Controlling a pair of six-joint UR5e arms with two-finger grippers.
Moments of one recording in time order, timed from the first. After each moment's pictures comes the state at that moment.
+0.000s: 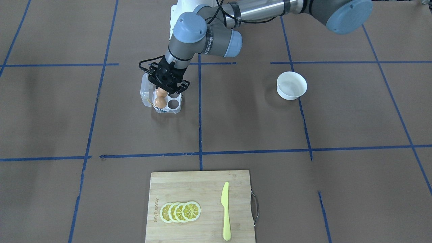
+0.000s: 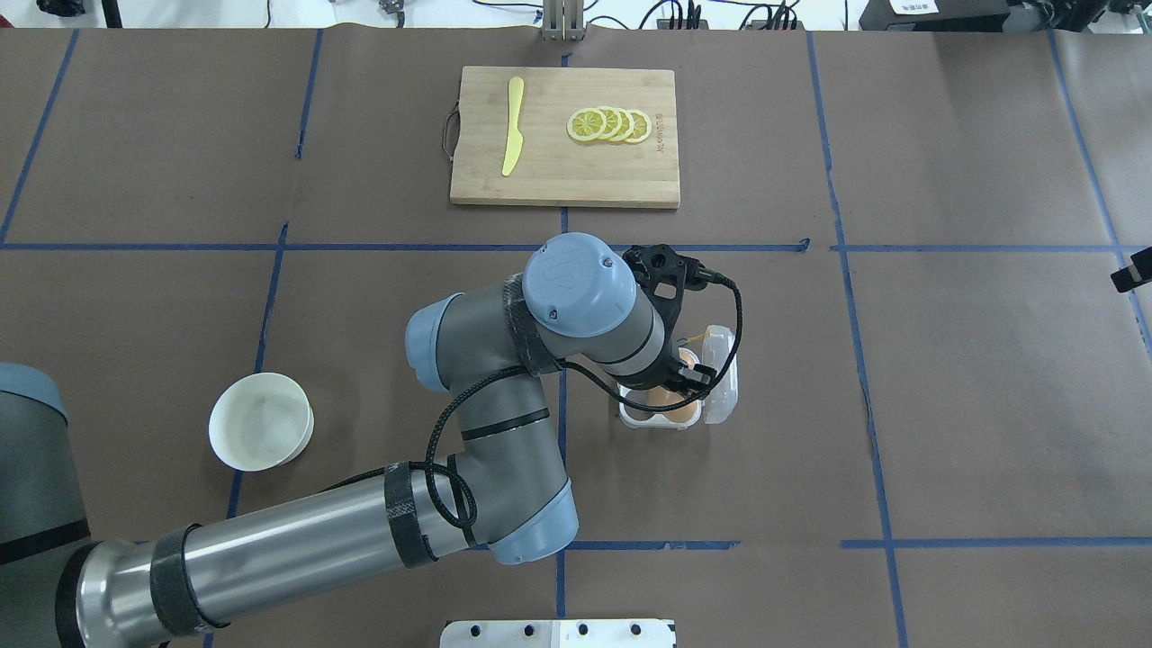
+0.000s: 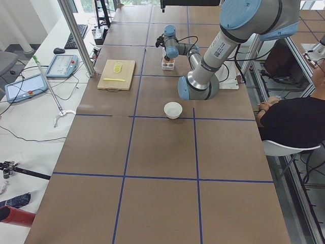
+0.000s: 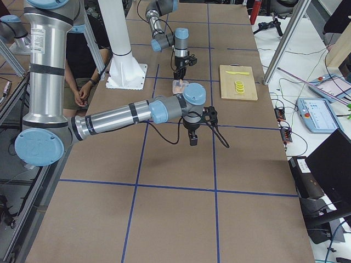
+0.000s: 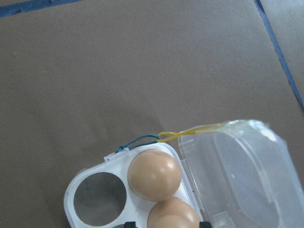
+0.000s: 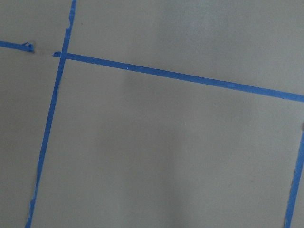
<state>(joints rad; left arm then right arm) -0.41 -2.53 -1.33 -2.01 -1.93 -0.98 1.31 -1.67 1.95 -1.52 2.39 0.23</state>
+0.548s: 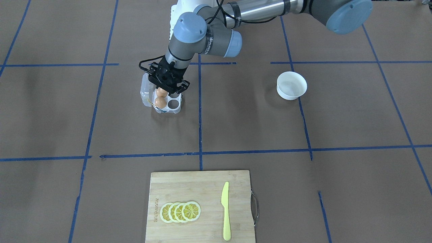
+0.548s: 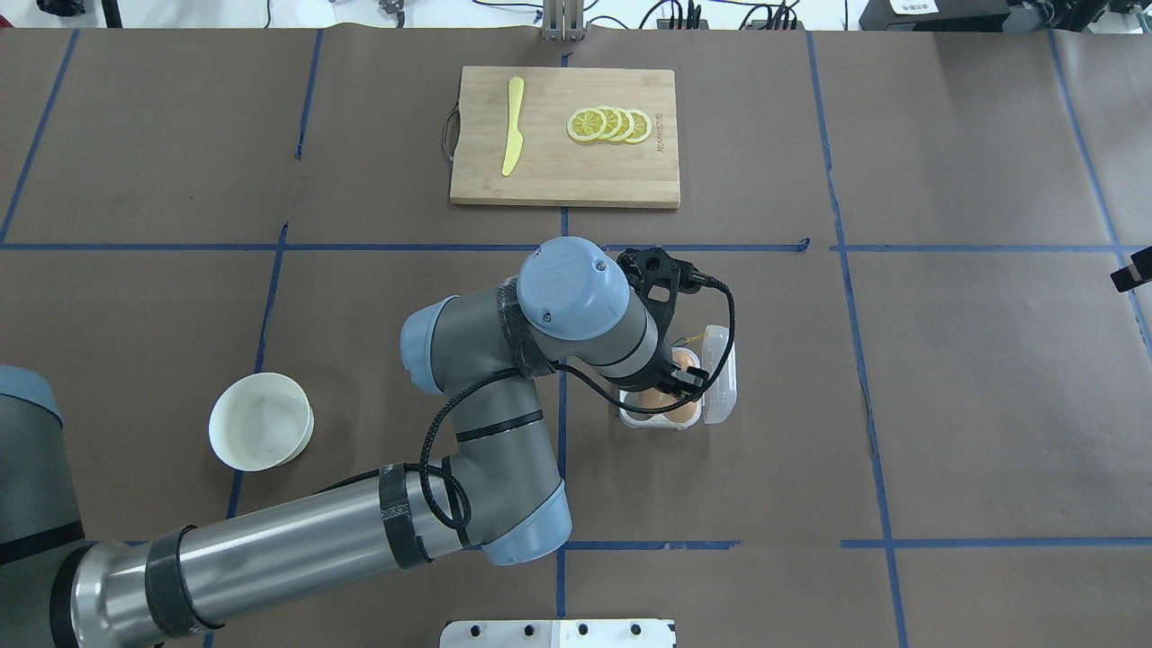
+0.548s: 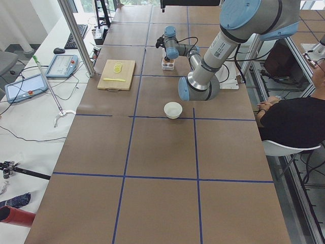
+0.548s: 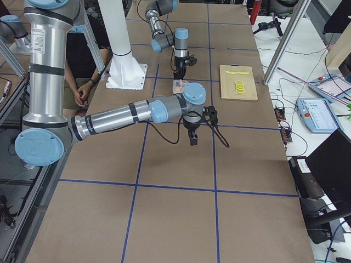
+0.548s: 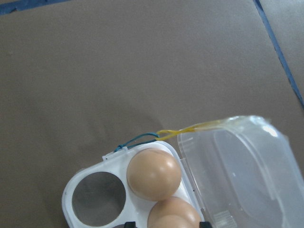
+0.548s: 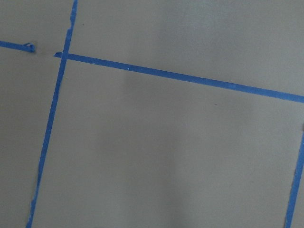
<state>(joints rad) -0.41 -2.52 -1.33 -2.01 -1.93 -0.97 1.31 -1.67 1.96 -1.52 2.39 0.23</state>
